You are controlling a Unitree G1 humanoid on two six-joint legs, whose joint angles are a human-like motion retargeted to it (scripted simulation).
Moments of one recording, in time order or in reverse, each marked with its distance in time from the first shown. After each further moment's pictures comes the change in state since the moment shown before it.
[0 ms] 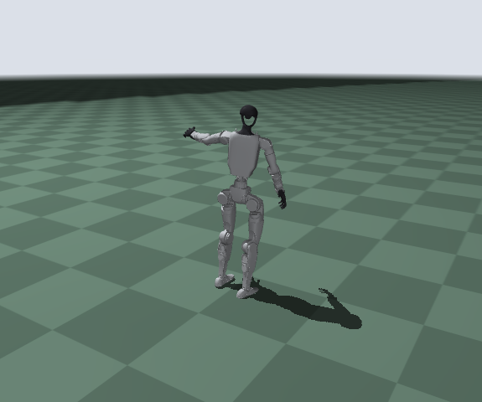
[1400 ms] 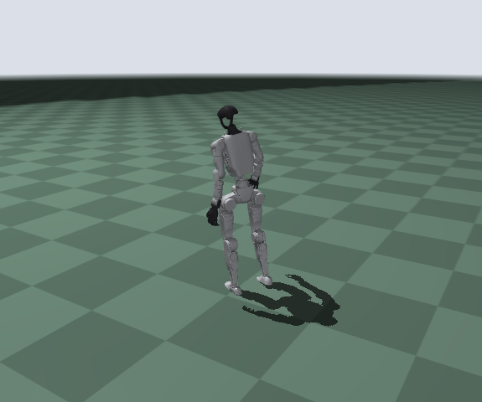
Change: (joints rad) left arm 0.816 -0.891 0.094 0.140 -0.070 -0.050 0.038; right arm -0.095 0.073 0.061 0.051 0.004 -0.099 -0.209; waist -0.055 -0.114 0.075; left_leg 0.036 0.112 0.051 -0.066 -0.016 -0.012; right_leg -0.220 0.080 0.214 0.283 0.034 -0.053
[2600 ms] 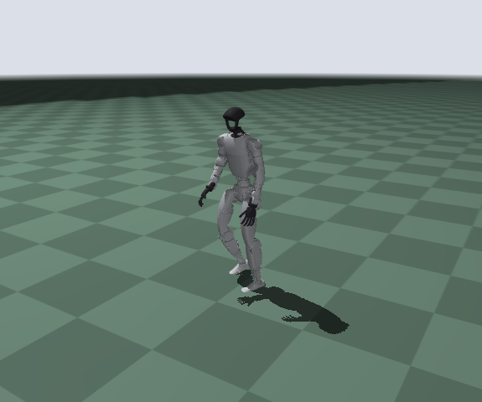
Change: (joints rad) left arm -0.276 0.003 -0.351 -0.175 0.312 -0.026 0.069; right arm 0.165 0.016 0.029 -0.439 -0.339 0.024 -0.043; waist 0.025 0.079 0.045; left_leg -0.036 0.014 0.041 -0.047 0.065 -0.031; right_leg -0.115 -0.119 -0.141 0.340 -0.067 -0.039
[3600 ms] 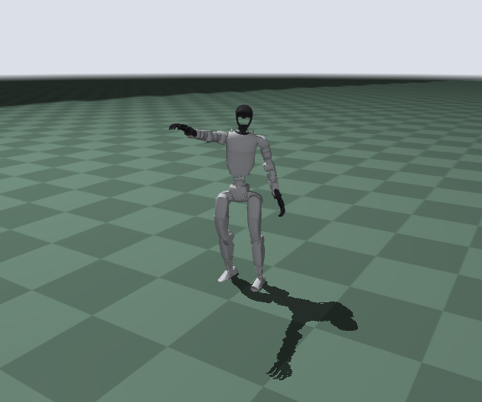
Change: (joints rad) left arm 0.242 0.120 0.141 -0.080 -0.437 0.055 -0.016; right arm -1.603 -0.567 0.495 0.824 0.033 0.273 0.061; waist 0.155 -0.107 -0.130; left_leg 0.053 -0.041 -0.120 -0.083 0.060 -0.042; right_leg 0.301 0.038 -0.180 -0.566 0.069 0.075
